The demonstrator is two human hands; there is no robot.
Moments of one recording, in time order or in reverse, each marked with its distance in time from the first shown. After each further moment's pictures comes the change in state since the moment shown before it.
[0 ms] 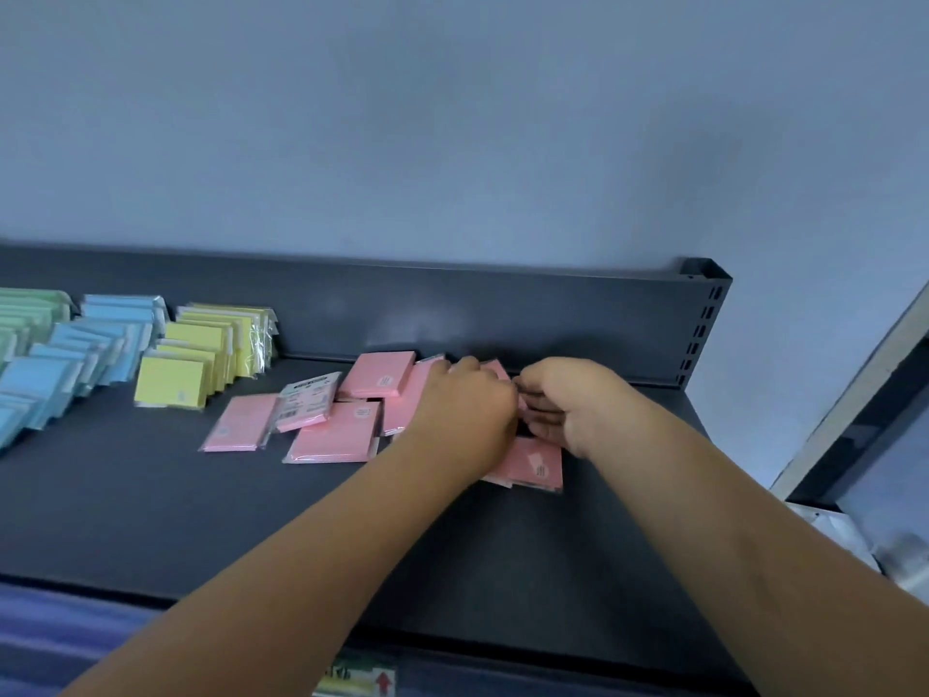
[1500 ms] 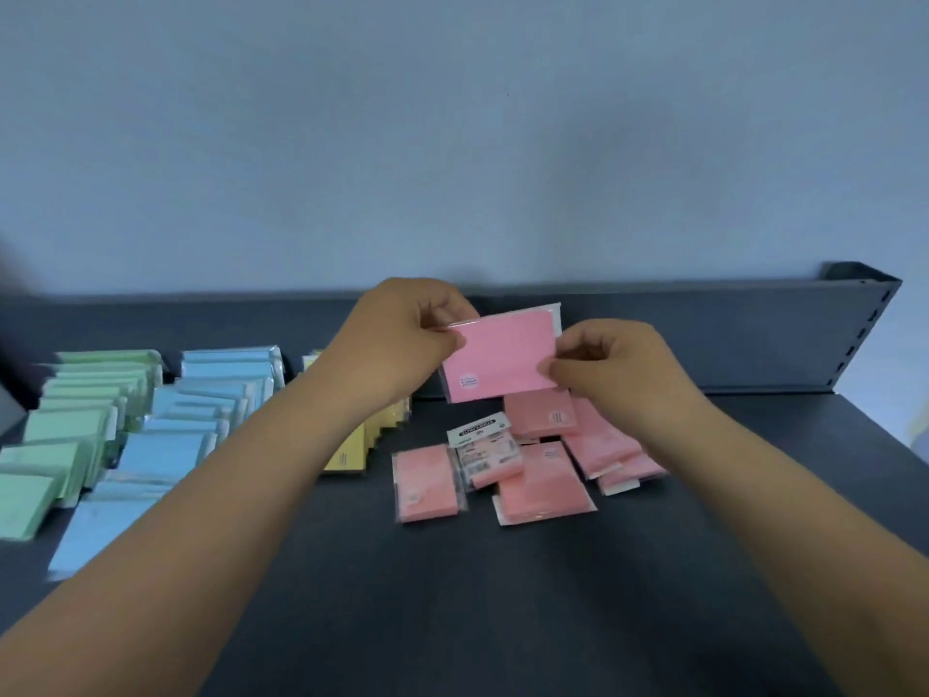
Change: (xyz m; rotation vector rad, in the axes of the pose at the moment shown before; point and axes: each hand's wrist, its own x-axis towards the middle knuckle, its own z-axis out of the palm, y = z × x) left_hand -0.038 -0.275 -0.050 -1.017 0.133 -0.115; right_hand -0.035 -0.028 0.157 -0.333 0.160 -0.700
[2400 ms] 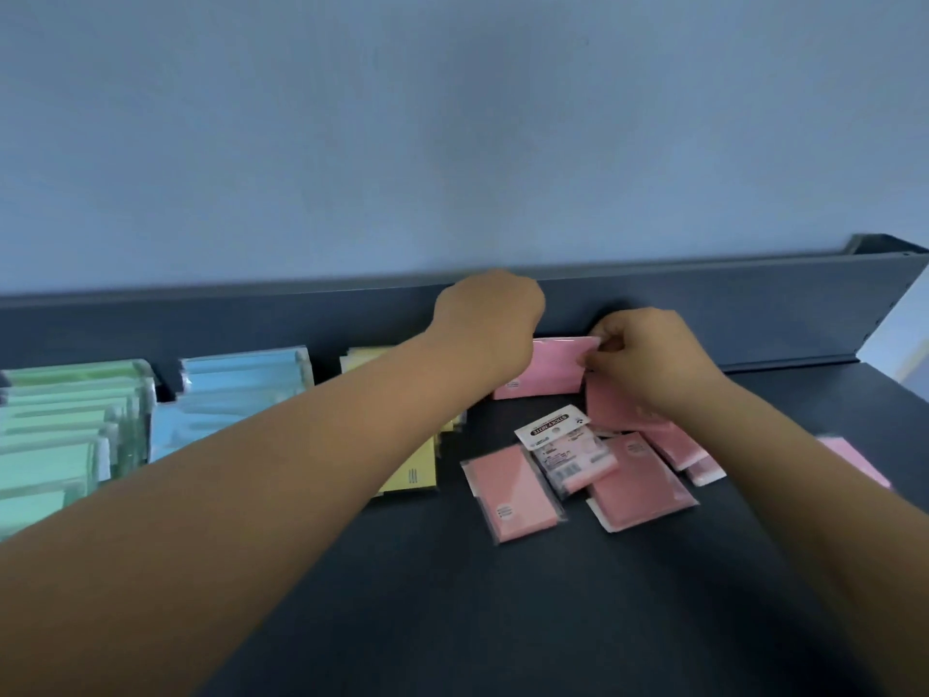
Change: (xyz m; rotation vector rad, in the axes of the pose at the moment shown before) left_hand 0.069 -0.053 0.015 0.699 -0.196 0.309; right_hand 0.055 0.014 0.058 -0.694 0.110 -0.050
